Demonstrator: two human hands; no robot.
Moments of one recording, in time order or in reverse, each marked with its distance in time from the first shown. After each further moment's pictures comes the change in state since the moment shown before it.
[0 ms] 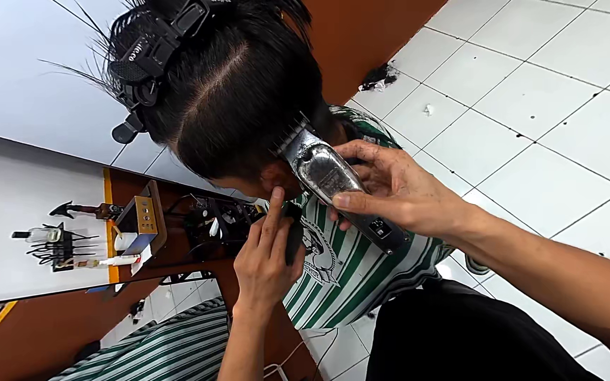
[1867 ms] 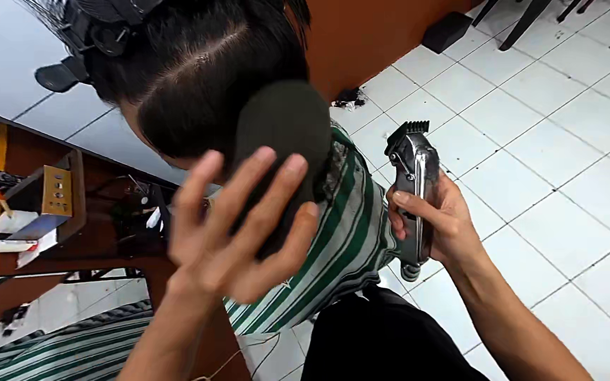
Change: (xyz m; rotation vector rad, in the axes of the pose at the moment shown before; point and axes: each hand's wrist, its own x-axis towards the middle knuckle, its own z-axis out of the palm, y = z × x) left_hand 0.065 0.031 -0.036 -0.070 0.282 0.334; right_hand -0.085 0.015 -0.058 0.030 0.428 0.024
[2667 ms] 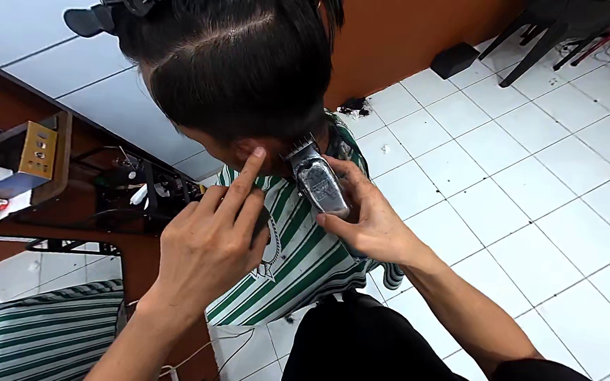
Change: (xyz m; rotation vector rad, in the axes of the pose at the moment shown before) left_hand -0.031 0.013 -0.015 0.118 -0.384 -0.365; right_hand 0.026 -0.006 0.072 -0.548 -0.367 0.008
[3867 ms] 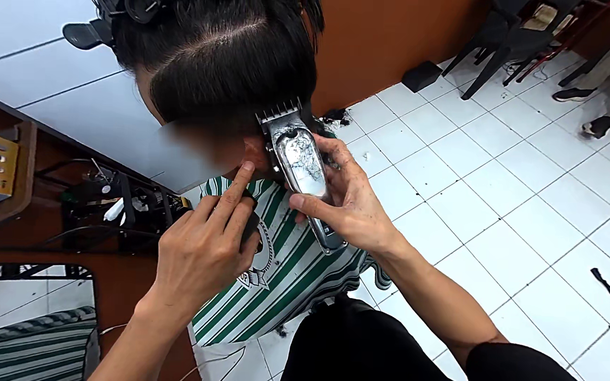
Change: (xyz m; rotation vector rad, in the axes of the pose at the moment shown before) left_hand -0.019 -0.013 0.017 -0.056 0.066 0.023; right_hand 0.012 -0.025 0.024 0.306 0.070 -0.162
